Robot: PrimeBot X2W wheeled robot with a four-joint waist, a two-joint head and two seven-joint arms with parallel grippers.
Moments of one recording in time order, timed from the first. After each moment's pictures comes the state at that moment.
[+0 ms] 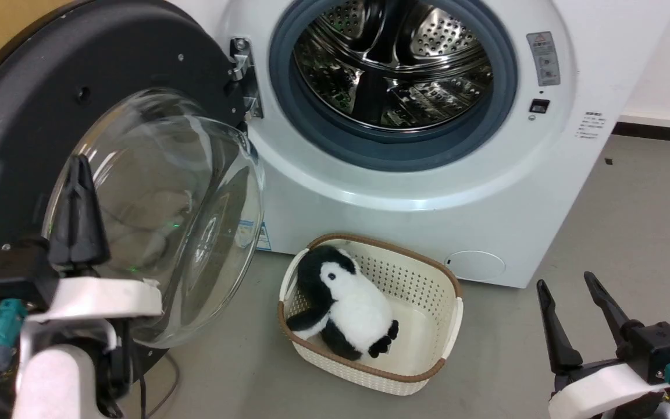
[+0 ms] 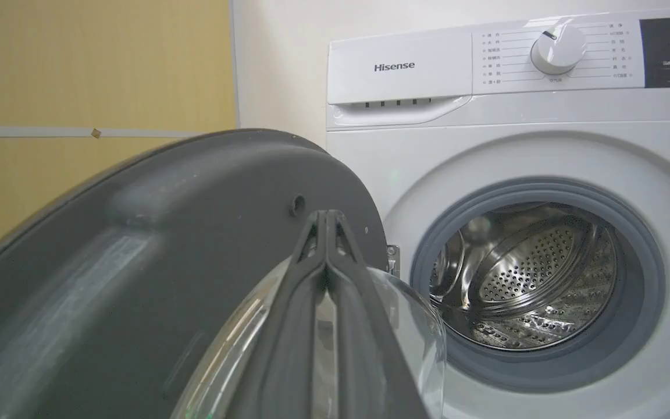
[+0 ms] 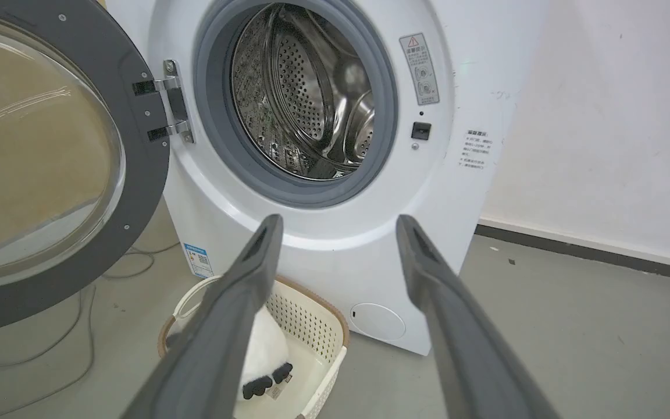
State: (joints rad) left arm -0.21 0.13 0.09 -0.15 -0.08 0.05 -0.09; right arm 0.01 -0.05 -0.05 -0.01 0.03 0.13 -0.09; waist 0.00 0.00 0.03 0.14
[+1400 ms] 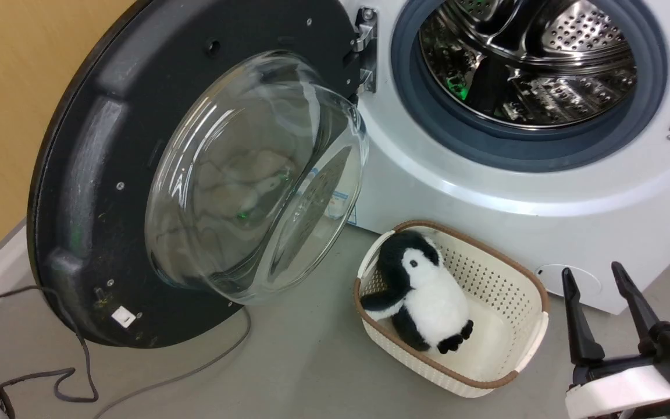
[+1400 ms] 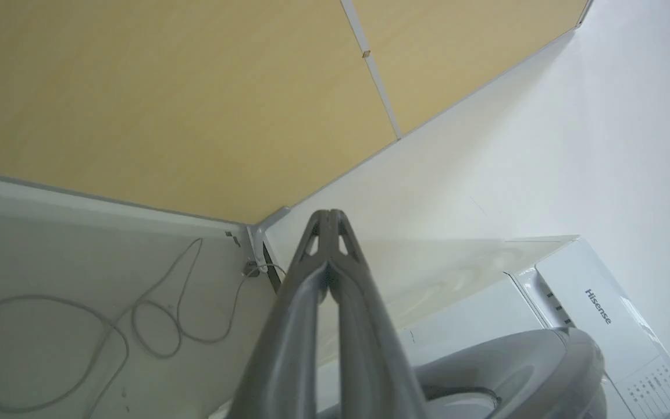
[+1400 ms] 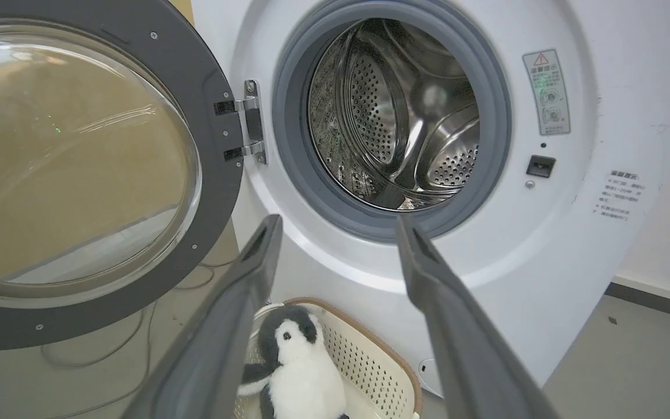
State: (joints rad) left arm -0.49 0.18 0.65 0.27 -0.92 -0.08 0.23; right arm 0.01 -0.05 -0.10 -0.01 0.03 0.13 -0.18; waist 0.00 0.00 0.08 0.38
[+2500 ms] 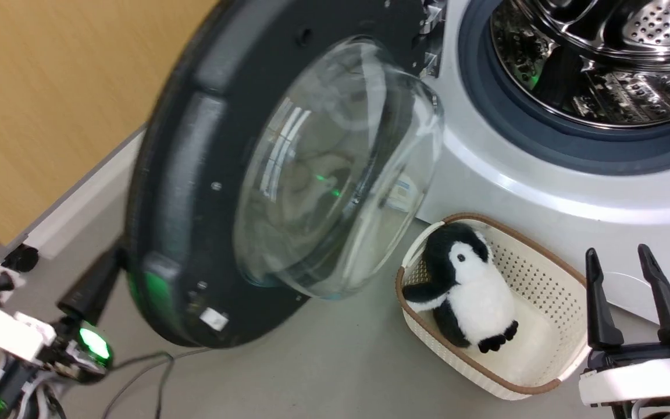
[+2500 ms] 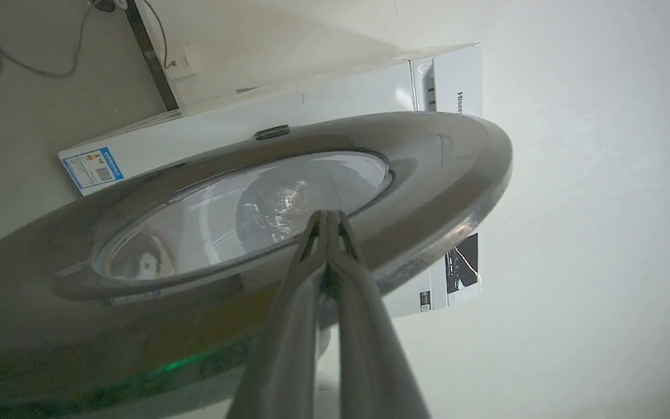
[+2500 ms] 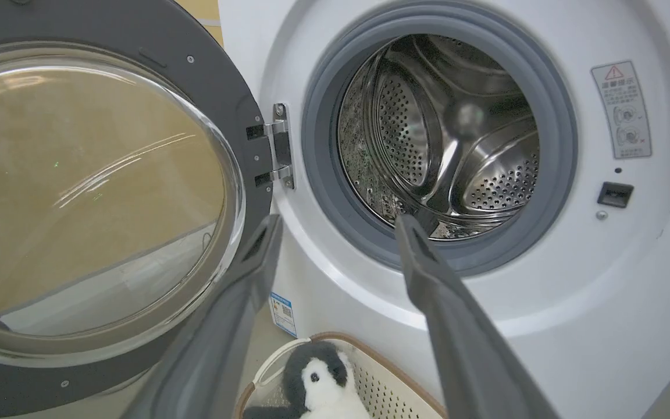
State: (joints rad) left arm -0.24 0.06 0.47 0.08 -1.51 -0.12 0.84; right arm -0.03 -0.05 -0.13 -0.01 0.04 0.13 -0.25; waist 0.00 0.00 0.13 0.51
